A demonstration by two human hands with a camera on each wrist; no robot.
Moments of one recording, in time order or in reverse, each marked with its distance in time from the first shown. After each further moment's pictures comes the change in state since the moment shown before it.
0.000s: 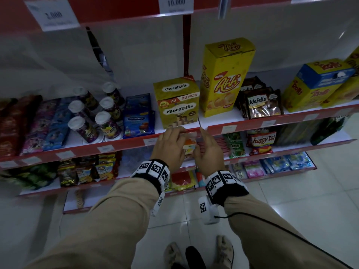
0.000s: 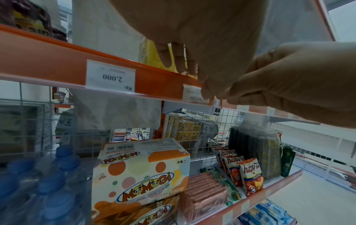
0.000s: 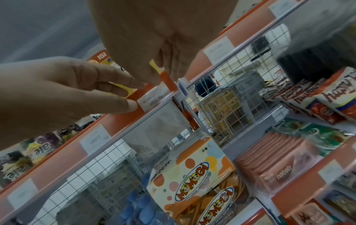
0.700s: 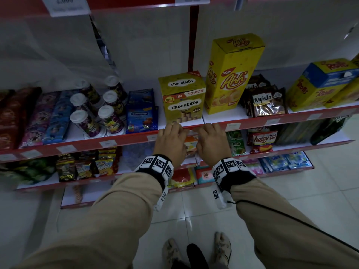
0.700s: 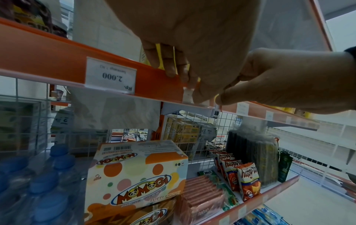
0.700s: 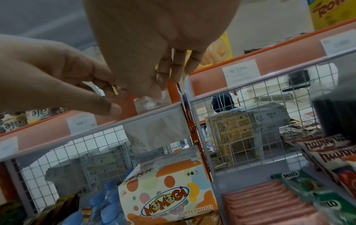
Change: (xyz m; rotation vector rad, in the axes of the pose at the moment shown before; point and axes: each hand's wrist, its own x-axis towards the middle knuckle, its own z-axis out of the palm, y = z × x) left_hand 0.004 -0.002 -0.002 0.096 -0.019 -0.123; right_hand 0.027 -0.014 -0.016 -0.564 -0.167 -0.283
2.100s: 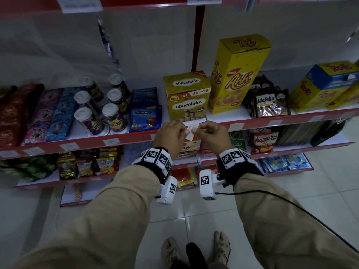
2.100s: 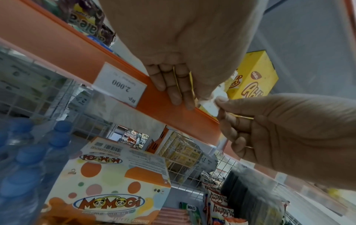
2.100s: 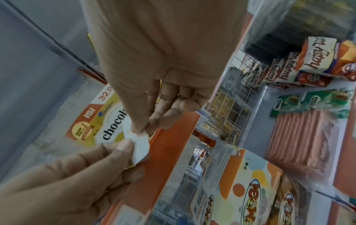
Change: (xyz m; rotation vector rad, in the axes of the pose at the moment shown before) left_hand 0.010 -0.018 -0.005 -0.590 0.100 -0.132; right_hand 0.019 -0.008 -0.007 1.205 0.028 0.477
